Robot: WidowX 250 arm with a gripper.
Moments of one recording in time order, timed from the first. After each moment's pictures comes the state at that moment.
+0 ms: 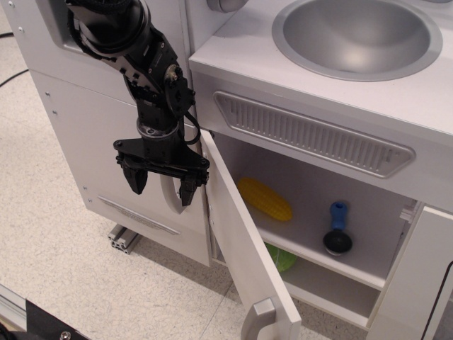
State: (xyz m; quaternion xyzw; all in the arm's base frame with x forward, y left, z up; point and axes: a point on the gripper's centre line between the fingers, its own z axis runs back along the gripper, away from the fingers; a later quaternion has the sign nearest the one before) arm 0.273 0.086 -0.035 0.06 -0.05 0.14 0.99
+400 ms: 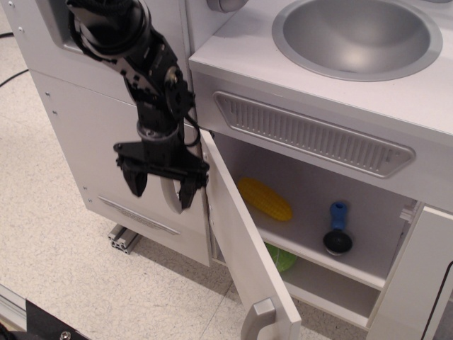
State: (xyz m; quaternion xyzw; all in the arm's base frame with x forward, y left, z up) arm 0.265 0.084 -0.043 0.06 -0.03 0.14 0.99
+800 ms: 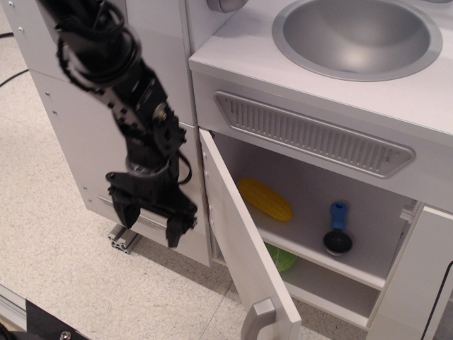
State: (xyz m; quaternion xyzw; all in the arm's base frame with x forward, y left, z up) arm 0.226 0.074 -0.053 0.05 -0.02 0.04 1.00
